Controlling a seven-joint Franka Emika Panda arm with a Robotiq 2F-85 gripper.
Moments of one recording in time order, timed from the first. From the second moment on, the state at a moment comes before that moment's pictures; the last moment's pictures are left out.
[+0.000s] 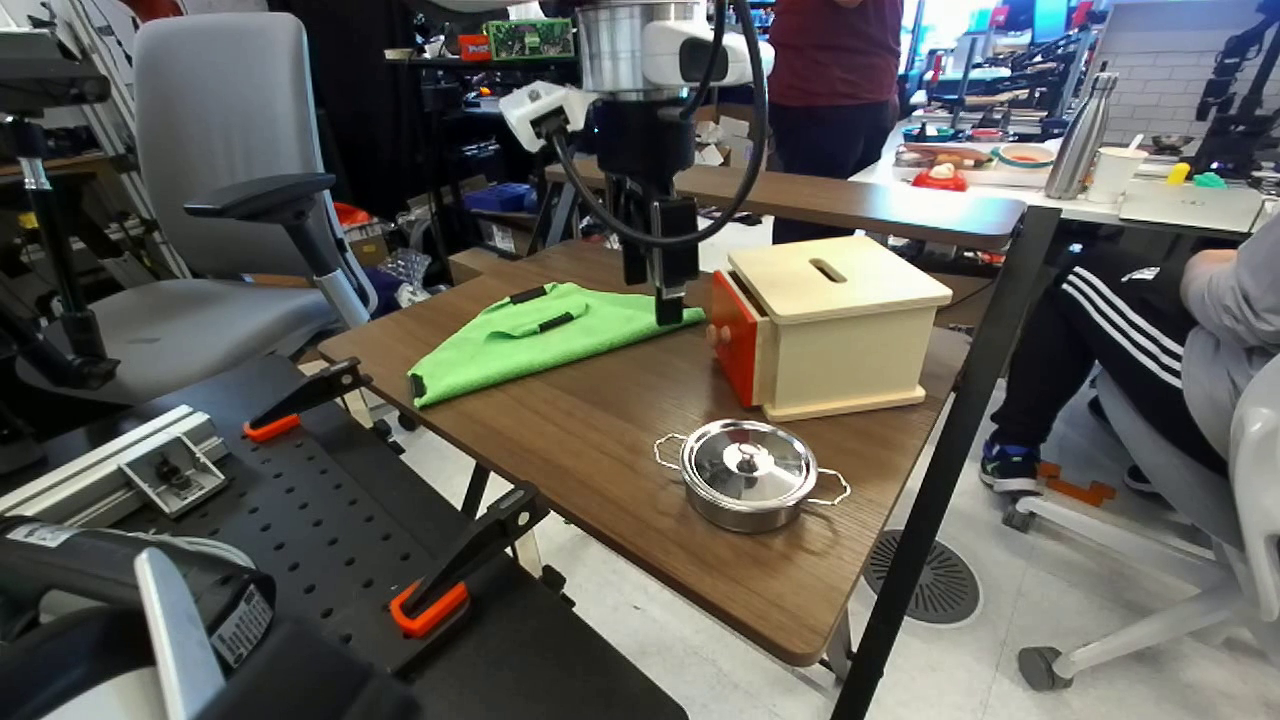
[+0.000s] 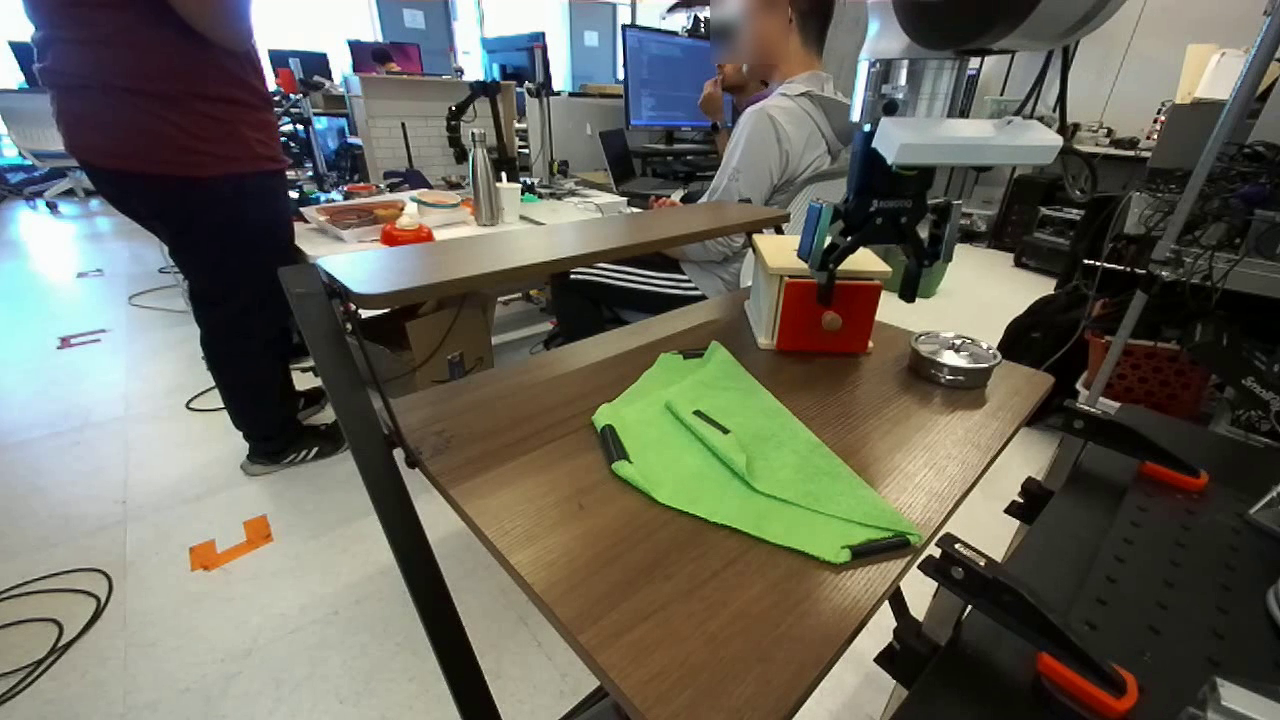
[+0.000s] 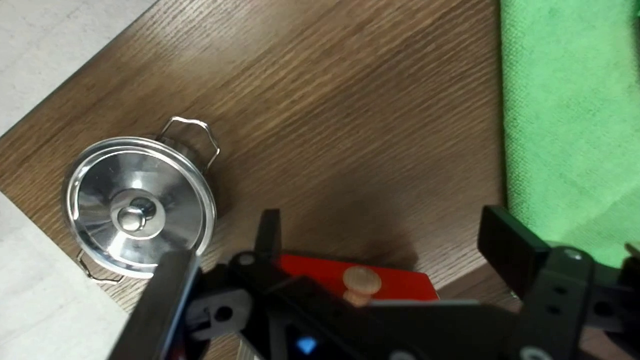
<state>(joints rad) -0.05 0.39 -0.05 -2.19 -0.04 2.58 0.44</state>
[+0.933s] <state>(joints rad) -0.04 0.52 -0.09 -2.10 0.00 2.71 0.43</state>
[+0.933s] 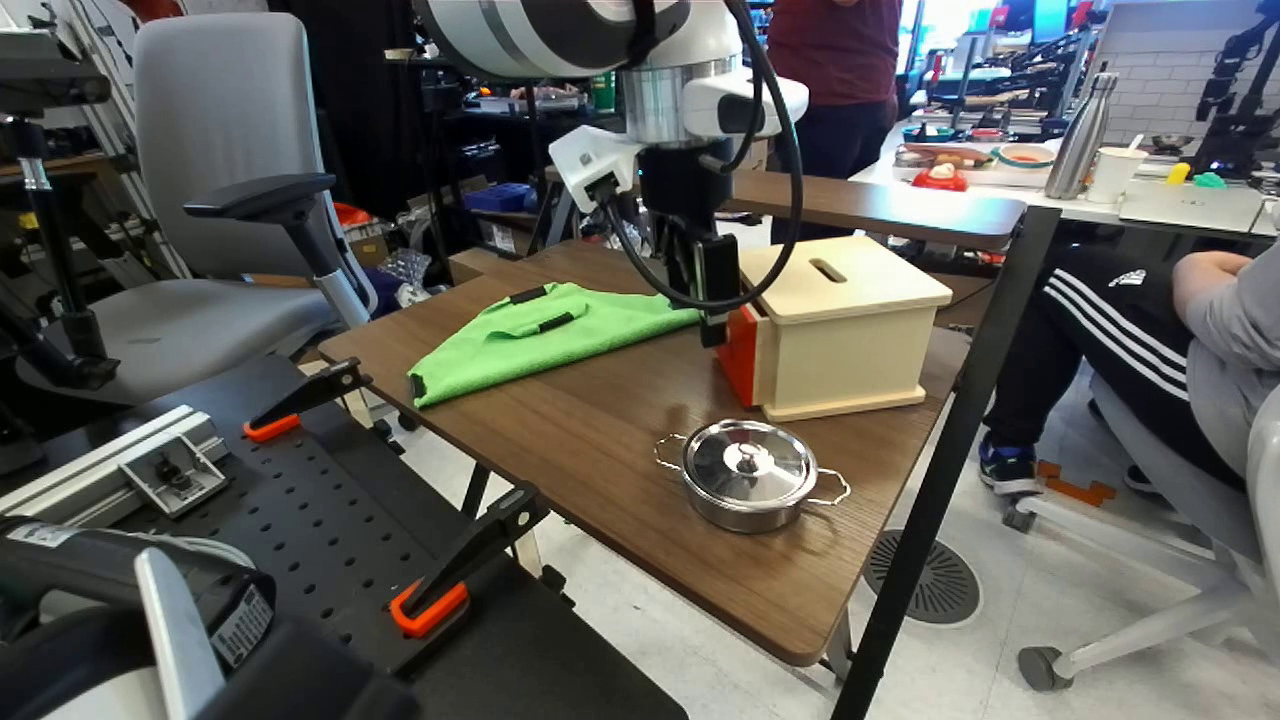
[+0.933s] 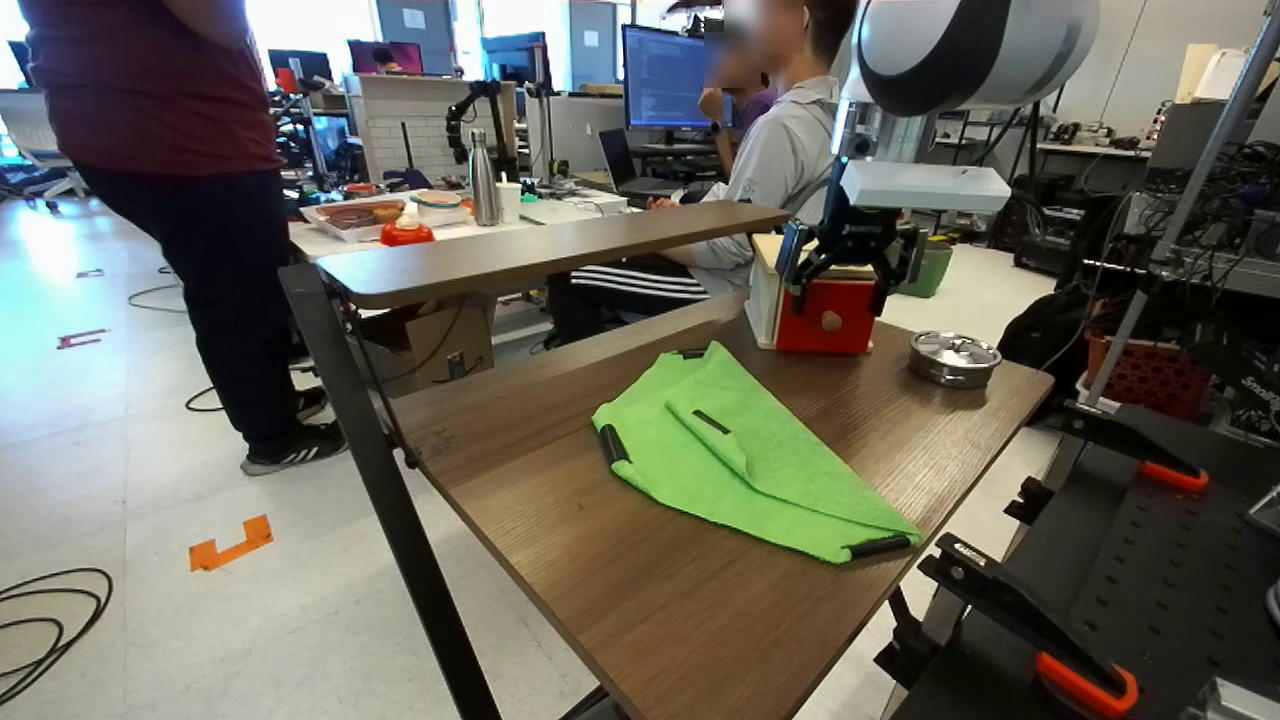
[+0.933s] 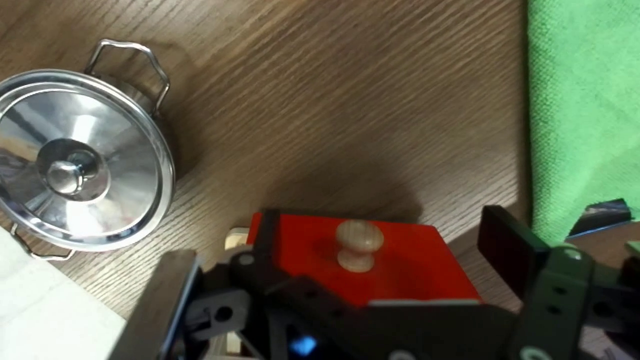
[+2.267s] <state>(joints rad) 0.01 0.59 -0.15 -2.04 0.01 2.71 0.47</state>
